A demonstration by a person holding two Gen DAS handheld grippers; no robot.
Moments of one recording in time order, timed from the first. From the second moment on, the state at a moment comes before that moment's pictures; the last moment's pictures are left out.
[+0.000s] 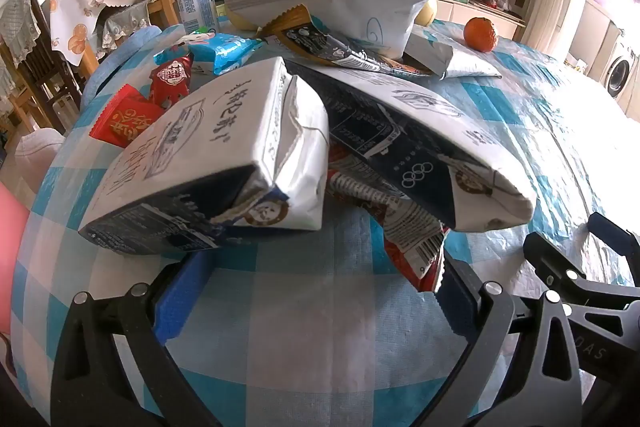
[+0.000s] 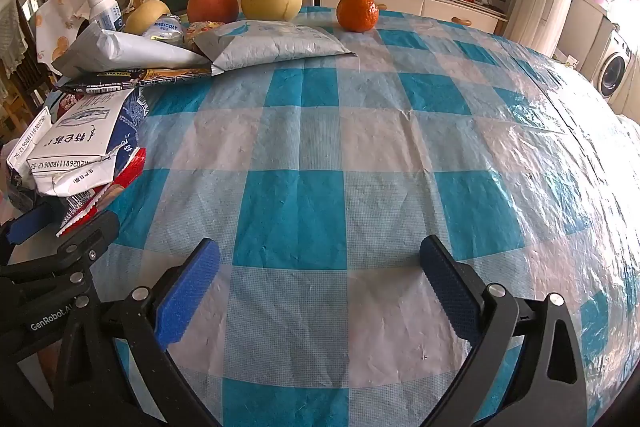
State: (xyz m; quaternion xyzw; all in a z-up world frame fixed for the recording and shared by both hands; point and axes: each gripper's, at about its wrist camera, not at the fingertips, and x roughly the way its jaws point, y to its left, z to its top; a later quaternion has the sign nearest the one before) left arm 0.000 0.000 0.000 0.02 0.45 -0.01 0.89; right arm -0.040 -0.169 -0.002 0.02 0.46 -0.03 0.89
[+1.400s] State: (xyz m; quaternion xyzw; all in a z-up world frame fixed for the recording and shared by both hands) left arm -0.101 0.014 0.111 0.05 0.31 -0.03 0.95; right arm -0.134 -0.183 0.120 0.03 0.24 -0.06 0.97
